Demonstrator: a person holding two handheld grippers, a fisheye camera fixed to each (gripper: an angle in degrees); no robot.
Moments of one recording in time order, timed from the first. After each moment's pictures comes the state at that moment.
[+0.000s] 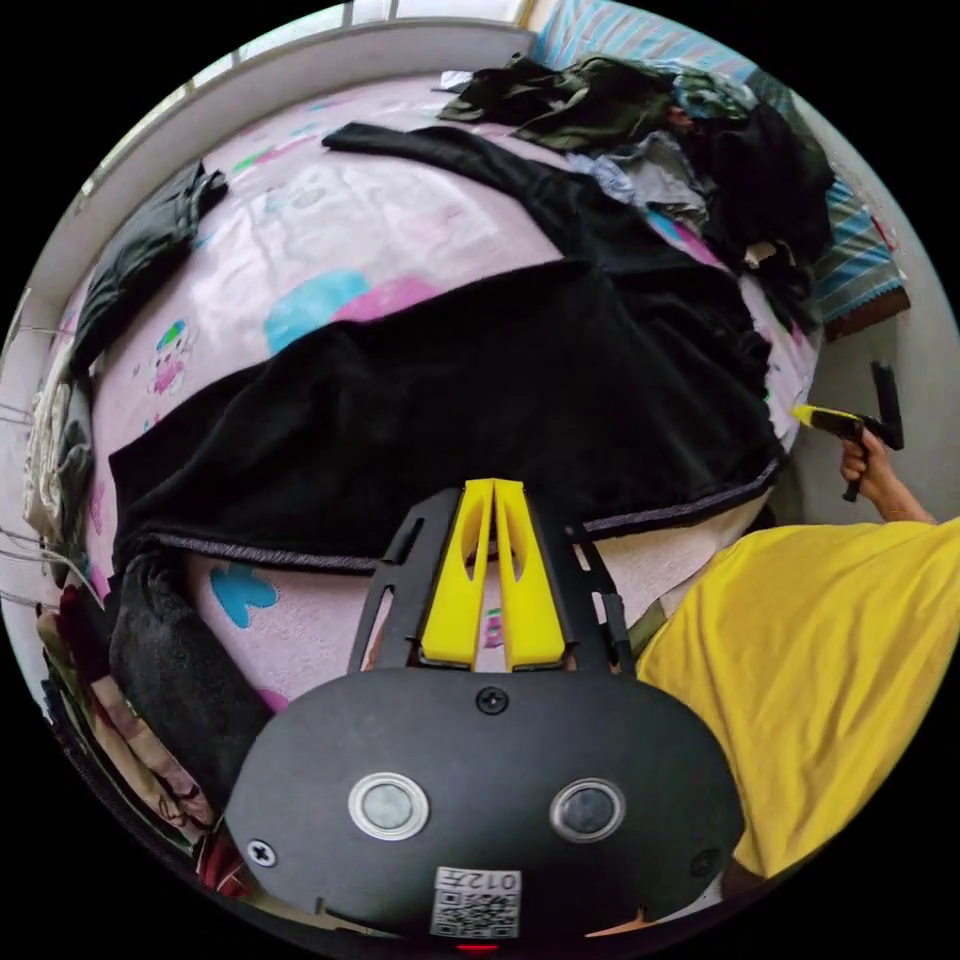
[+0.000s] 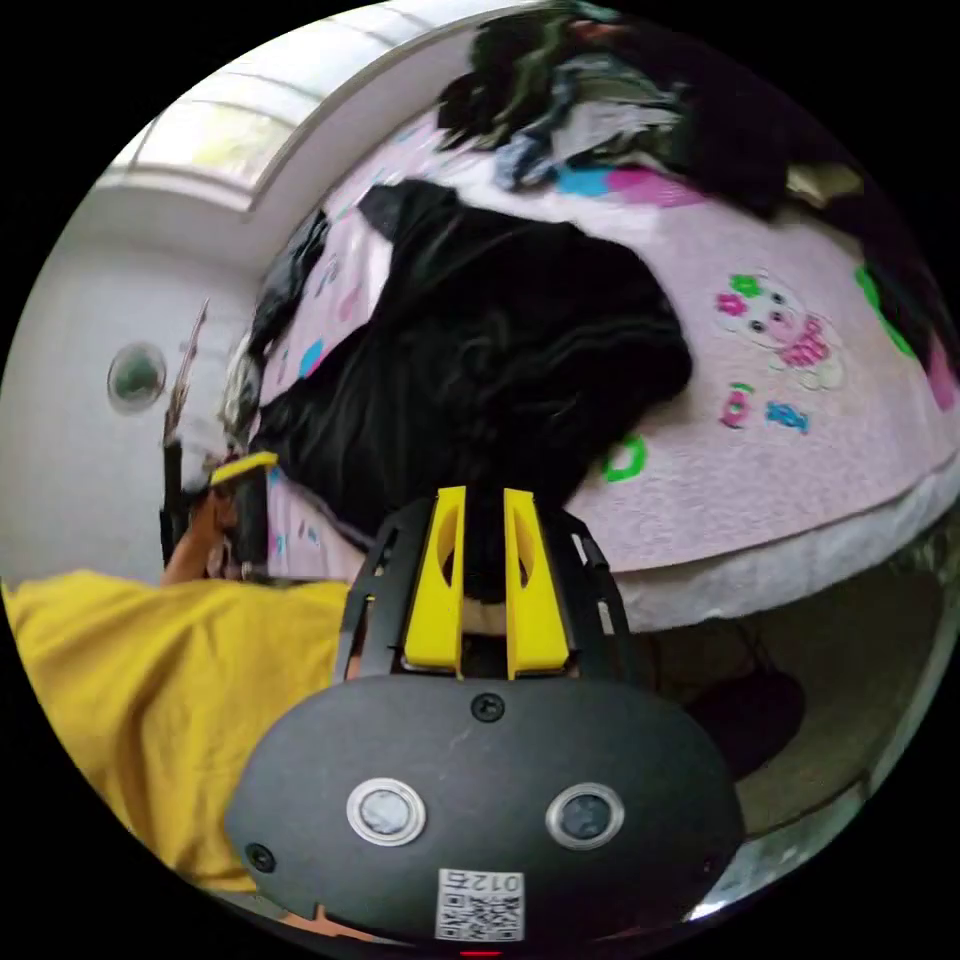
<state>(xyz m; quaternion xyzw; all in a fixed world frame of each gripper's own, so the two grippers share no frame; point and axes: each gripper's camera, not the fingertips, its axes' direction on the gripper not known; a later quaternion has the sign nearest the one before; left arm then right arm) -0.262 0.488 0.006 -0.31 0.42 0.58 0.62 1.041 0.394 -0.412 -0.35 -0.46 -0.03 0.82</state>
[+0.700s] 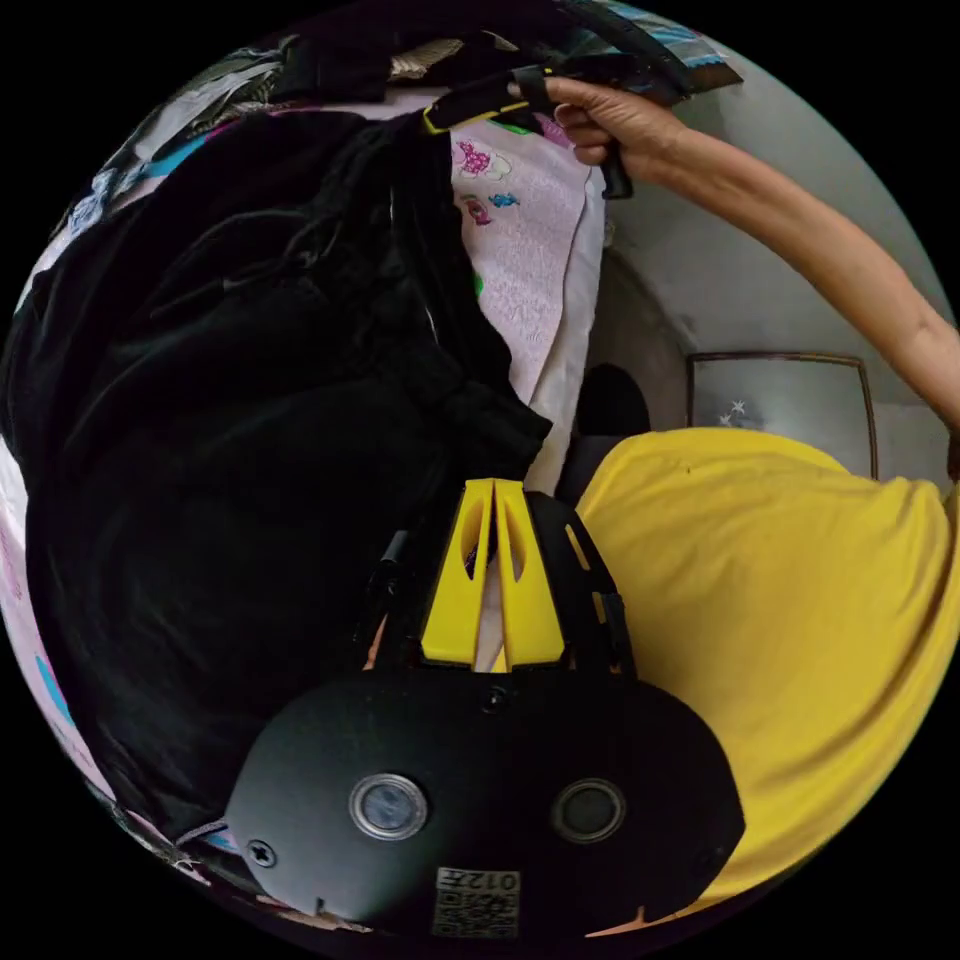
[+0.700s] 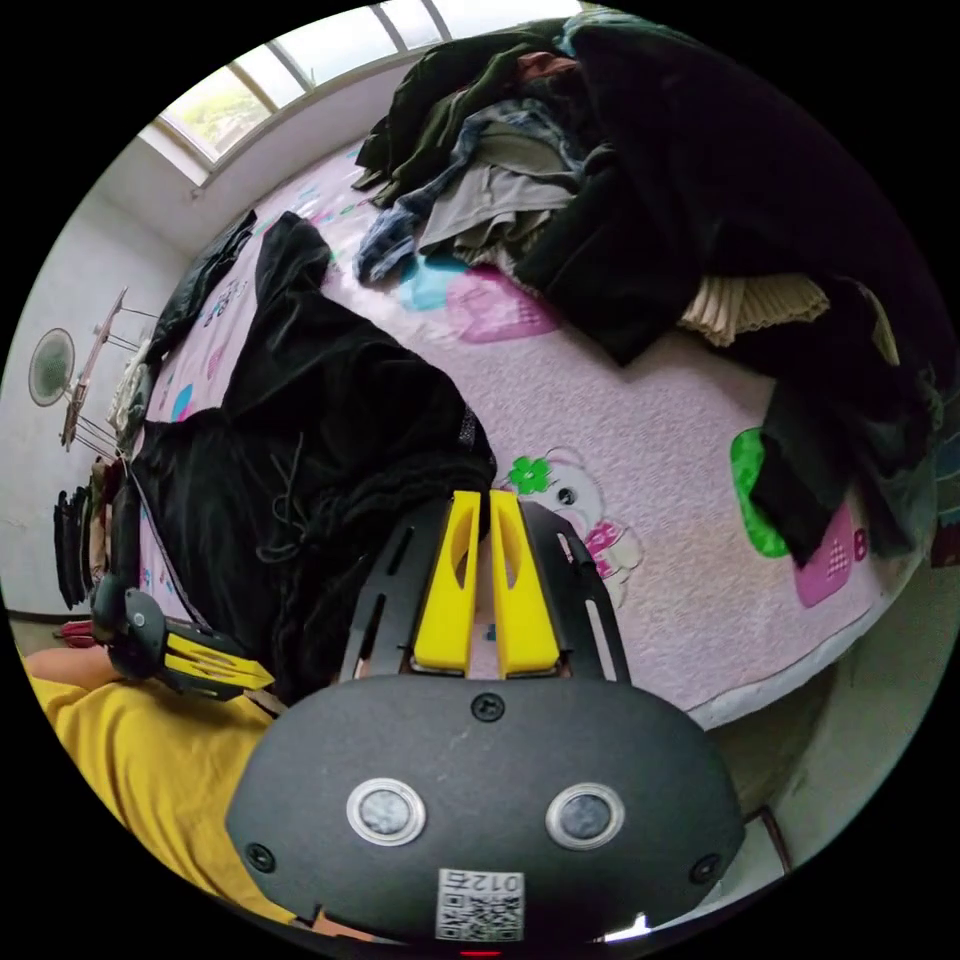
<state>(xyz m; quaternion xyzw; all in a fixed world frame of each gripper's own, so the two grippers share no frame) -0.147 0.714 -0.159 -0.38 0.49 0.73 0.31 1.099 0.300 -0.270 -0.28 -0.34 -0.14 0.89</state>
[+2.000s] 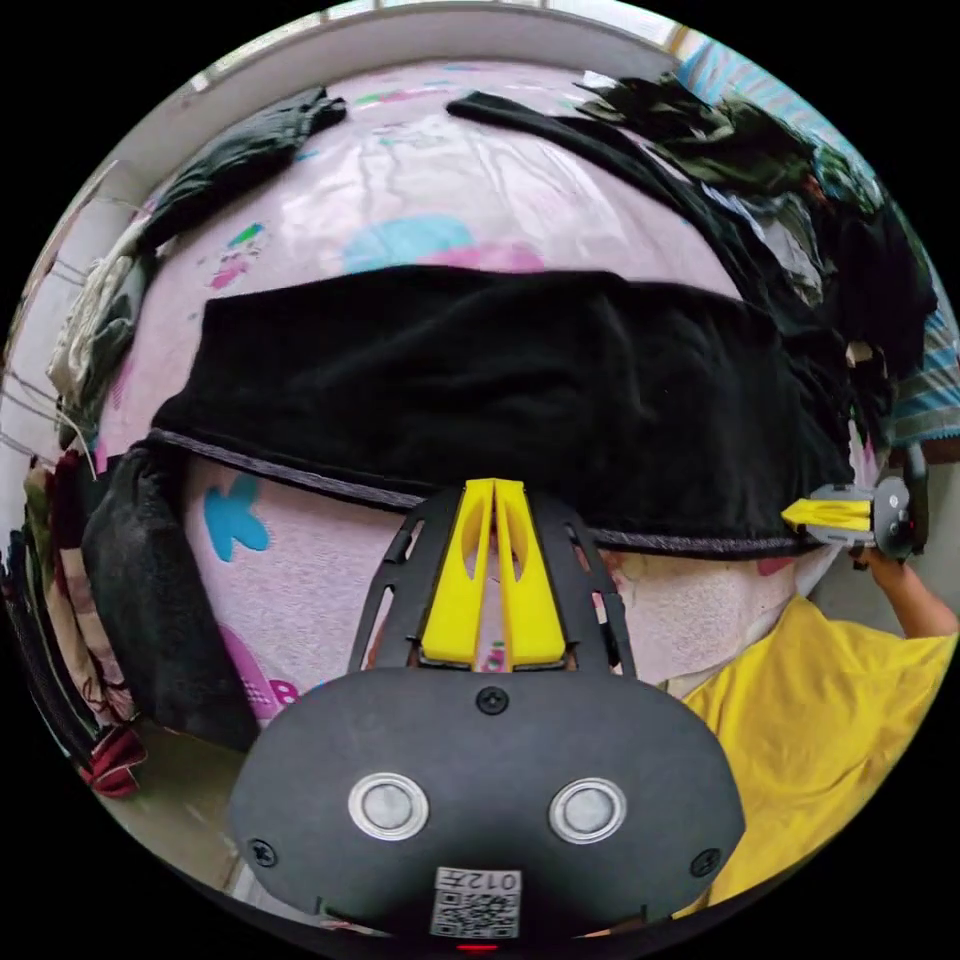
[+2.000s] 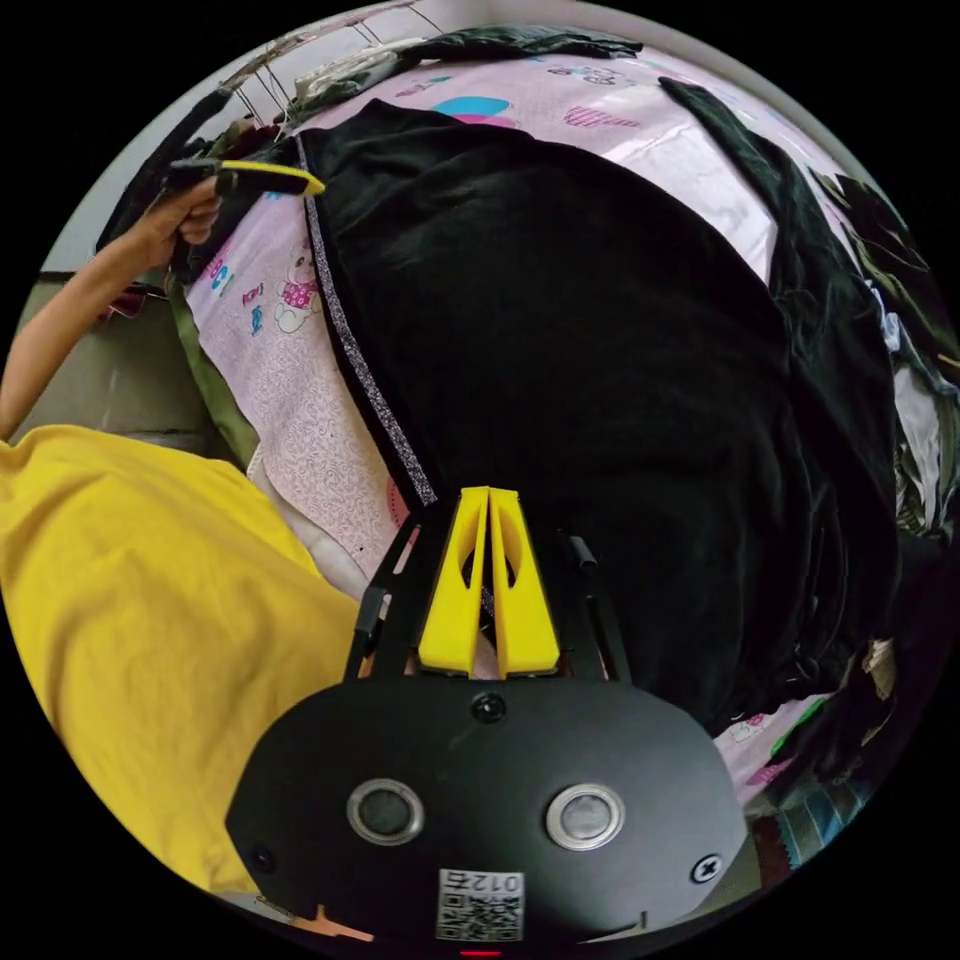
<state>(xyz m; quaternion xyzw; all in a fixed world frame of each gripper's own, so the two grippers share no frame) -0.350 0.322 0.072 -0.35 0.31 0.48 0.74 0.736 0.458 -0.453 -0.30 -0.40 -0.52 0.70</state>
